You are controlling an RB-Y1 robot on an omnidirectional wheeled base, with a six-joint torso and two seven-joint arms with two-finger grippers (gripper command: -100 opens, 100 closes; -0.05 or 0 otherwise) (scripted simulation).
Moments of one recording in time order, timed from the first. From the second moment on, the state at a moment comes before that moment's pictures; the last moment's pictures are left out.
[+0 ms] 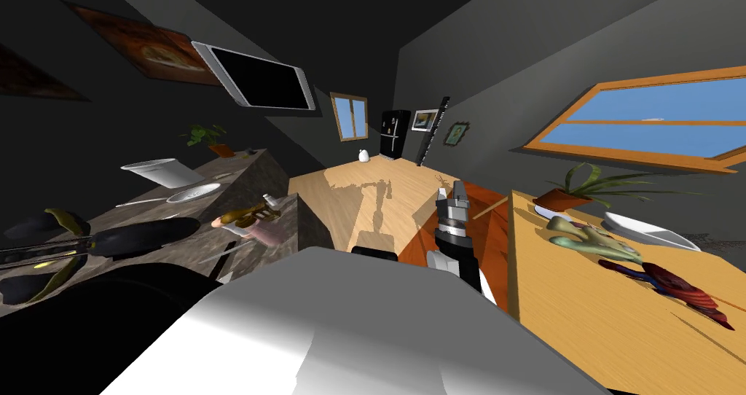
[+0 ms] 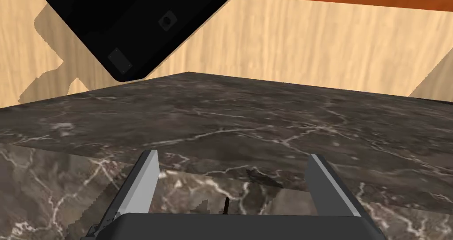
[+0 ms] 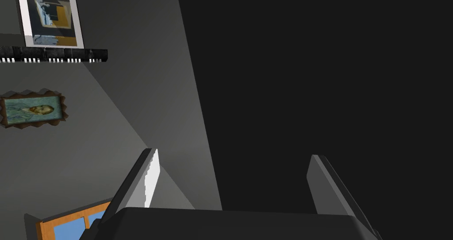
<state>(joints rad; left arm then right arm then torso) 0.60 1.45 -0.85 -0.63 -0.31 -1.19 0.74 0.54 -0.05 0.07 -2.31 0.02 -0.42 0.12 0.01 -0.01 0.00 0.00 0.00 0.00</state>
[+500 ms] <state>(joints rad) 0.57 1.48 -0.84 -0.61 -0.31 -1.20 0.75 0.54 -0.05 0.07 -2.31 0.02 -0.42 0.12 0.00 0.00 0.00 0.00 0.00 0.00</state>
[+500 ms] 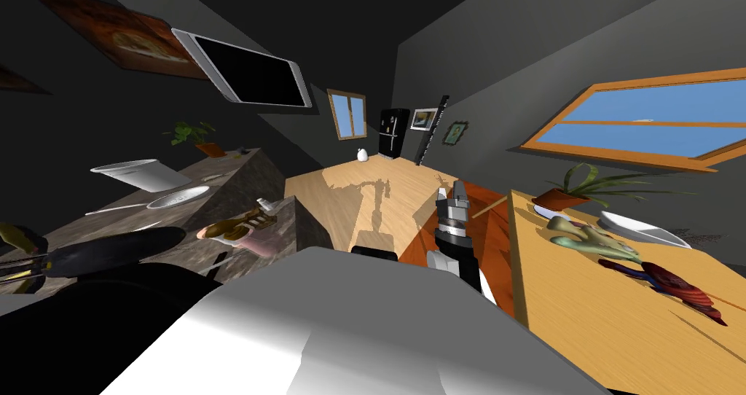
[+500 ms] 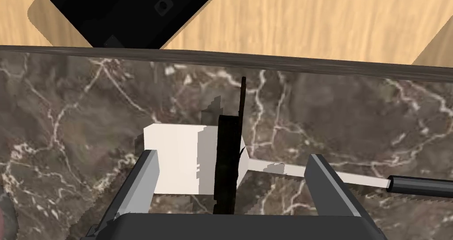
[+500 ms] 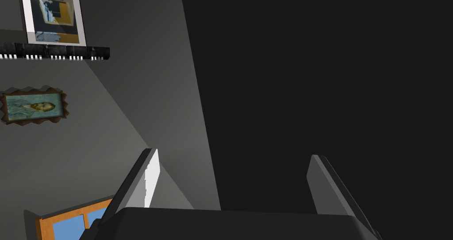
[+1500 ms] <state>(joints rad) 0.55 1.43 -0.84 -0.56 -0.33 -1.17 0.74 0.54 -0.05 0.07 -2.31 0.02 -0.42 0.12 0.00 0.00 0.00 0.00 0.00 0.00</state>
